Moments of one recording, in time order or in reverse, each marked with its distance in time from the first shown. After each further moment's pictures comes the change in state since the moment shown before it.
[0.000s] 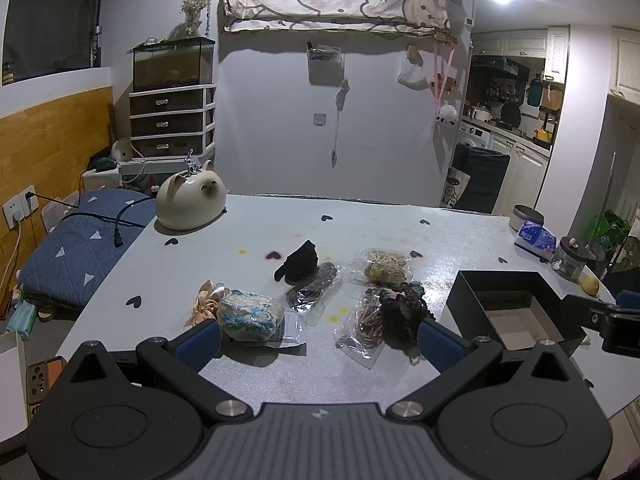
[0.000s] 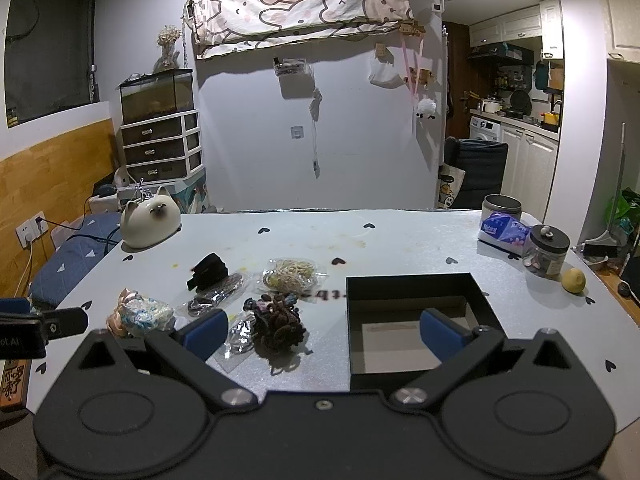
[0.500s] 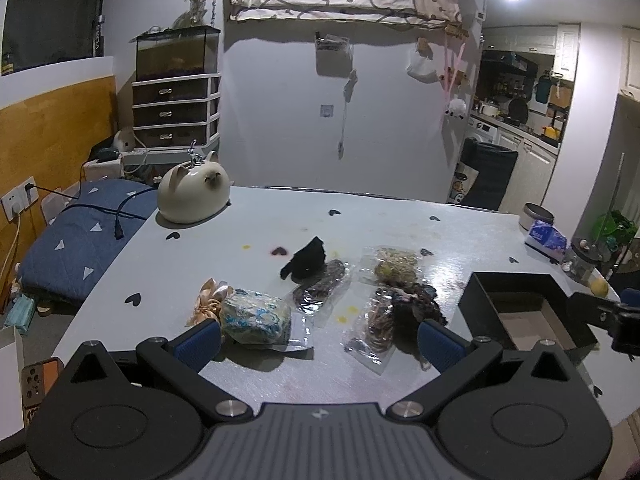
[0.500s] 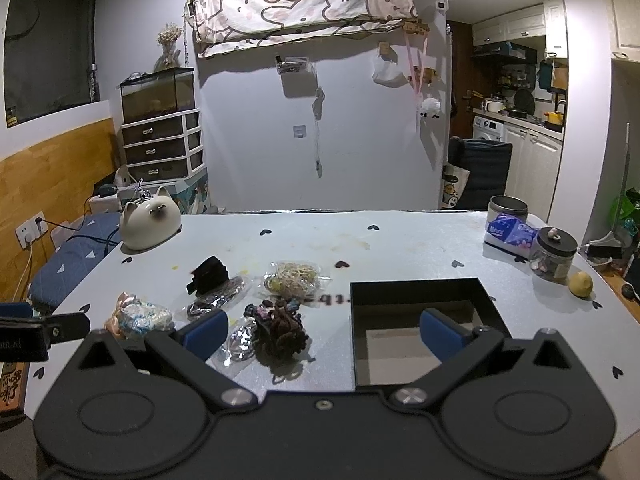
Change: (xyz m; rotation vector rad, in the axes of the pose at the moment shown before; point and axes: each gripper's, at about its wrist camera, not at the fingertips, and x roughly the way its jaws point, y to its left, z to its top) left arm 0.038 0.009 0.005 -0.015 0.028 0.021; right arm 0.017 0.005 0.011 -0.005 0.009 0.012
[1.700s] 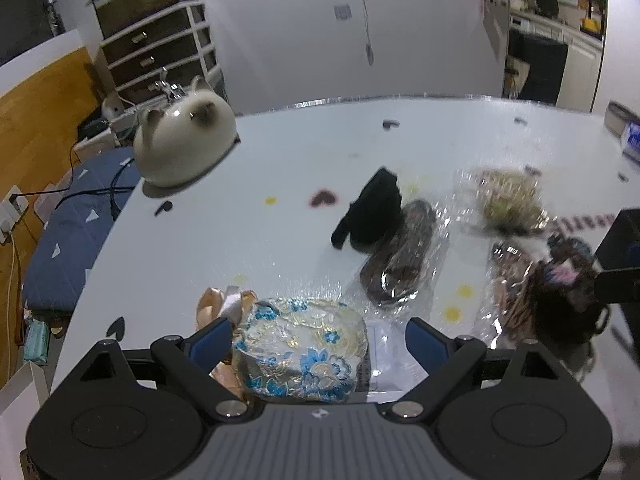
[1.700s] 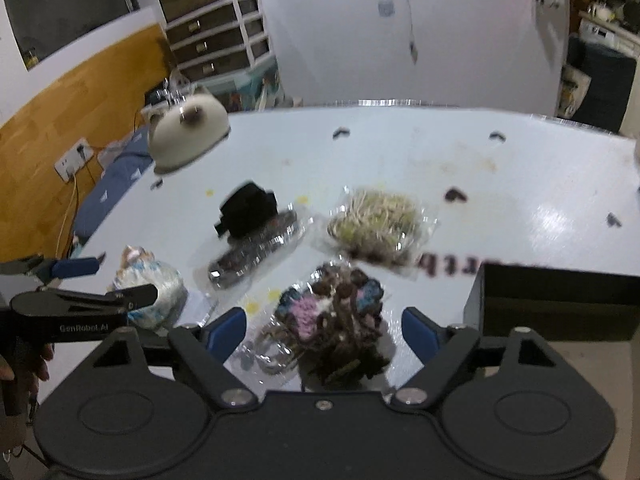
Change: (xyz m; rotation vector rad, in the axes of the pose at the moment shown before) left arm 0.194 0.024 0.031 0.164 0.281 0.136; right arm 0.216 0.017 0.024 -0.031 0.387 0.302
